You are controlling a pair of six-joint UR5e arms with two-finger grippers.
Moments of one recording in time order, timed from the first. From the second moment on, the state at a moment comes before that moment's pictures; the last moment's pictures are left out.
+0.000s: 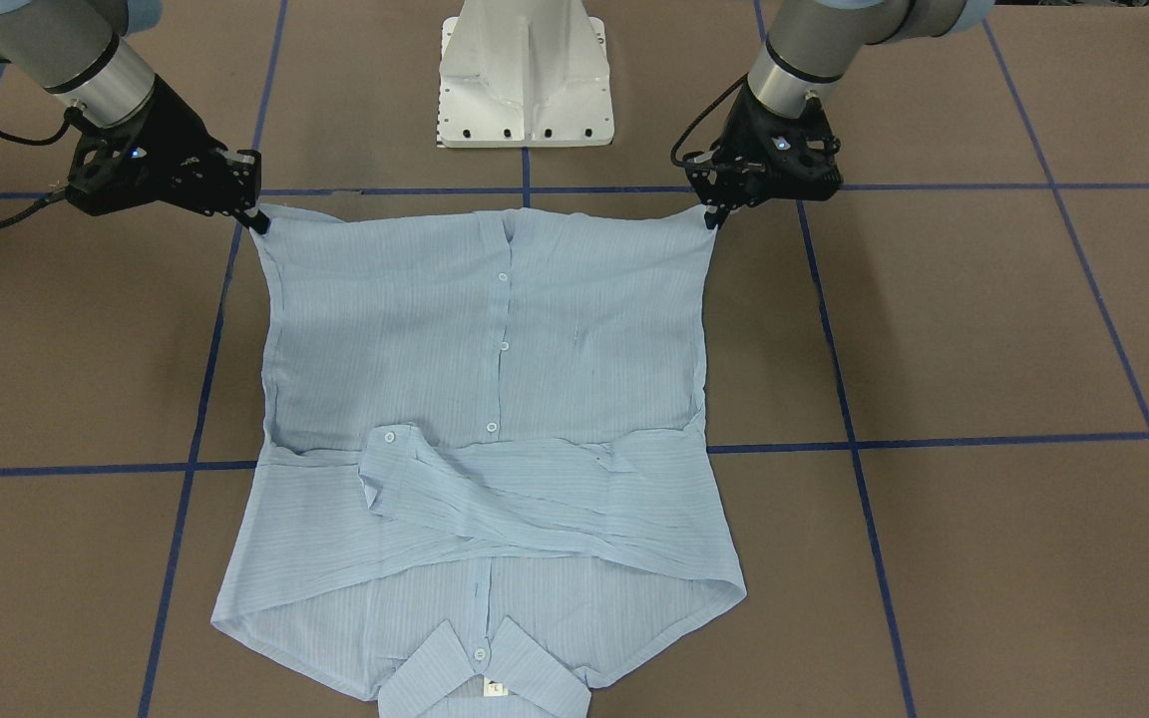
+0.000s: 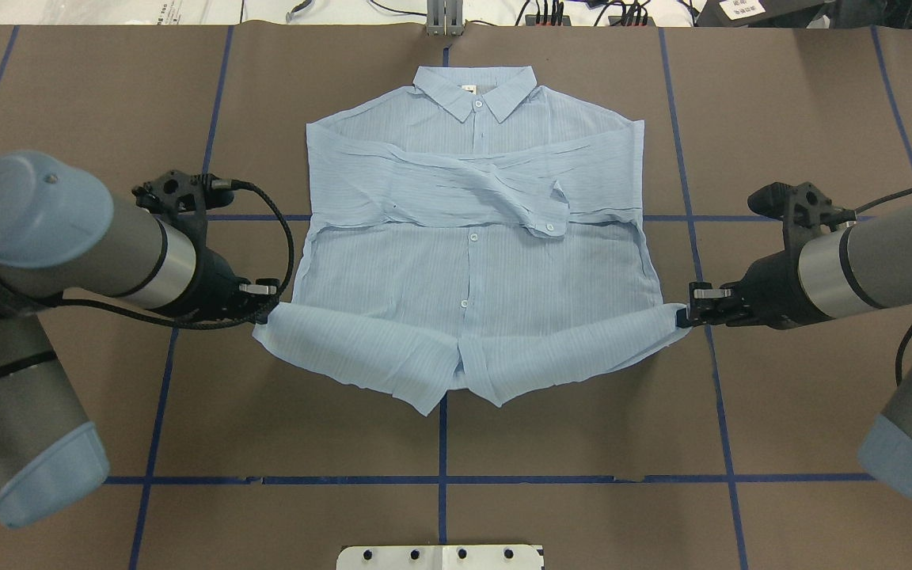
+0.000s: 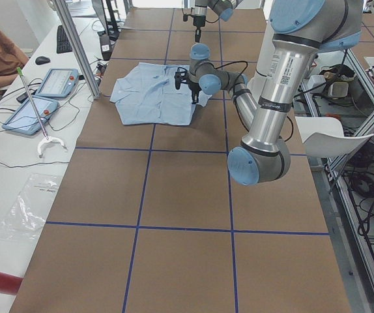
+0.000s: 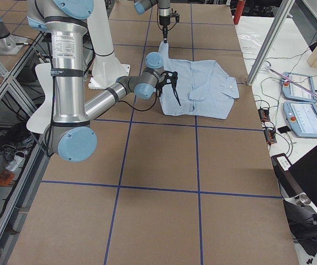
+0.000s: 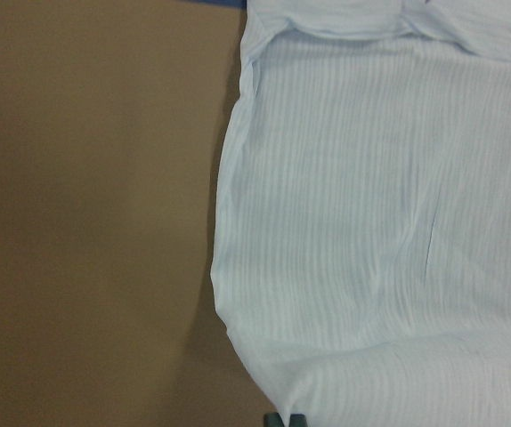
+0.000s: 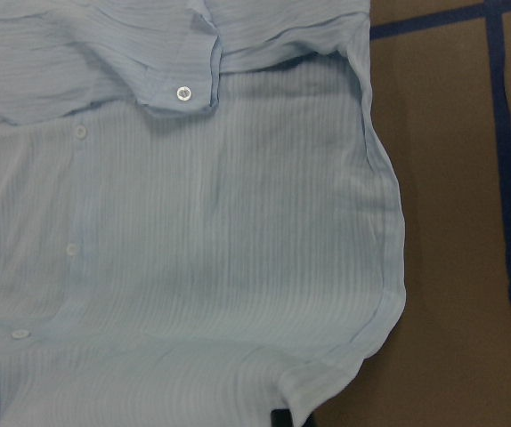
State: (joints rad) left arm -0.65 -1.91 -2.08 -1.63 -2.00 -1.23; right arm 0.75 -1.53 2.07 -1.07 2.14 1.28
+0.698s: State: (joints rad) left arm -0.82 -2.09 -1.84 -1.68 -2.04 -1.16; right arm 1.02 -1.21 1.73 -1.08 2.30 1.25
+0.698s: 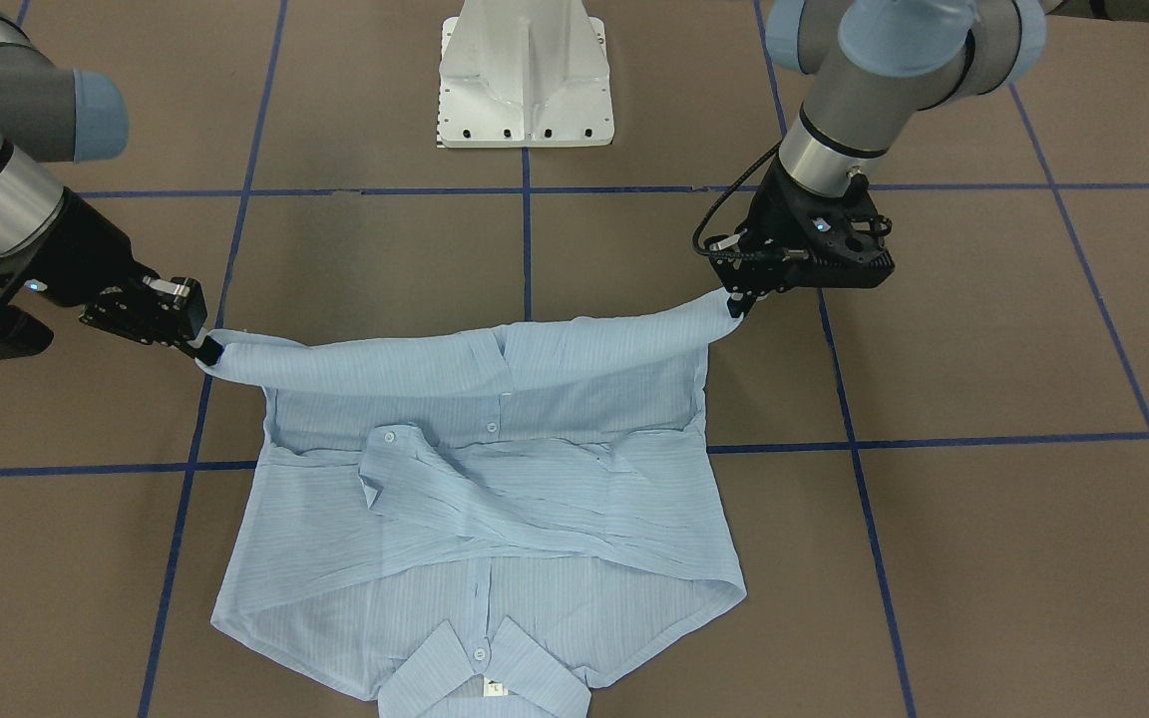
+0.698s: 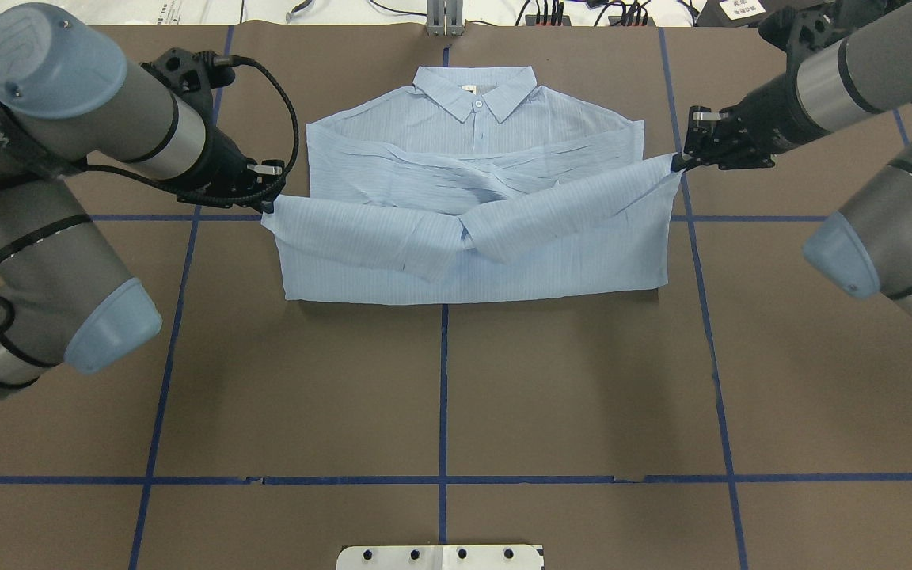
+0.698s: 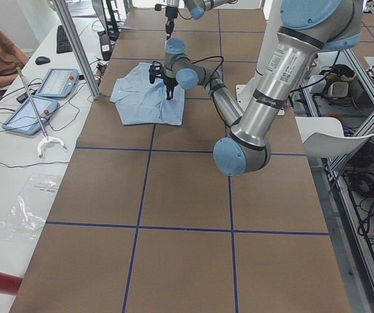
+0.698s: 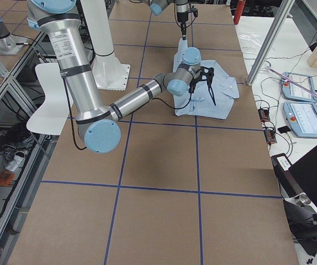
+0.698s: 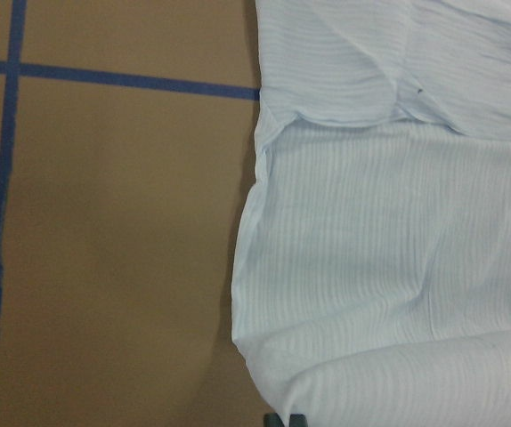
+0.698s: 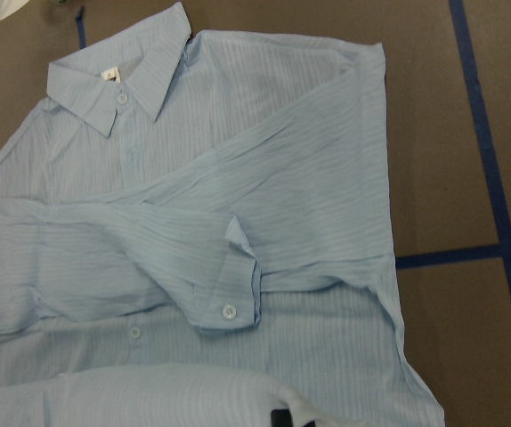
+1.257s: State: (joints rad) left arm -0.92 -2.24 -1.53 -1.89 -2.09 -1.16; right arm 1.07 -1.05 1.49 -1.08 2.30 1.21
